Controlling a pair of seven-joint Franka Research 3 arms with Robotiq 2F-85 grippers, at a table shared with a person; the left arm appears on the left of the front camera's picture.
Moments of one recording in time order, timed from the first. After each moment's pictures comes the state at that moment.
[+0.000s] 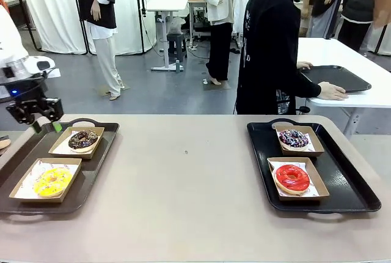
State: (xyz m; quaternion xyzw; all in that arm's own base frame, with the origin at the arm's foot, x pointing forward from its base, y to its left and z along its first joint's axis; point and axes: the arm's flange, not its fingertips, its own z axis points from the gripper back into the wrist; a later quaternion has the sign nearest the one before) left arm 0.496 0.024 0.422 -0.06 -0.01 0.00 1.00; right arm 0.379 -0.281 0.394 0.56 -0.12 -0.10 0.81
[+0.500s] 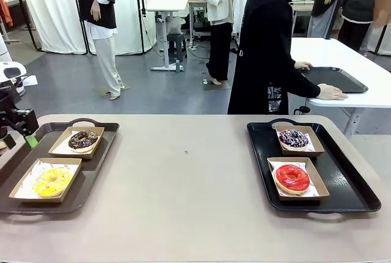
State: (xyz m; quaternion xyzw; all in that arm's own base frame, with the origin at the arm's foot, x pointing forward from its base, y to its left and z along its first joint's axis) left arm 0.422 0.038 0.433 -0.06 0.00 -0.02 1.00; right arm 0.379 -0.281 0.394 0.56 -0.12 -0.10 0.81
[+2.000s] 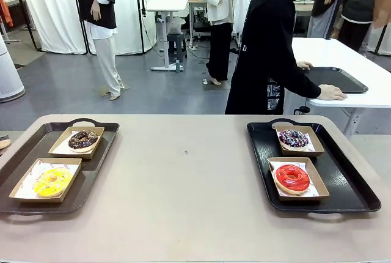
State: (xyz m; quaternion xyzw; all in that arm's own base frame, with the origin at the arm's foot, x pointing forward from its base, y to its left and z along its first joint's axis) left arm 0.368 0.244 0.396 -0.58 -0.05 -0.04 0.81; right arm 0.379 -0.281 0.394 0.56 -0.12 -0.10 0.81
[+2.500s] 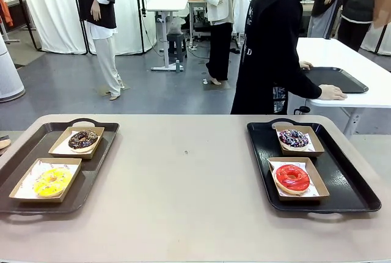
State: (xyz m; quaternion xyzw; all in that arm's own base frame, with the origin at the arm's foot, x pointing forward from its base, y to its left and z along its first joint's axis) left arm 0.380 0.248 0.404 -0.59 -0.04 0.02 0.80; right arm 0.379 -0.281 0.394 0.56 -0.12 -0.10 0.81
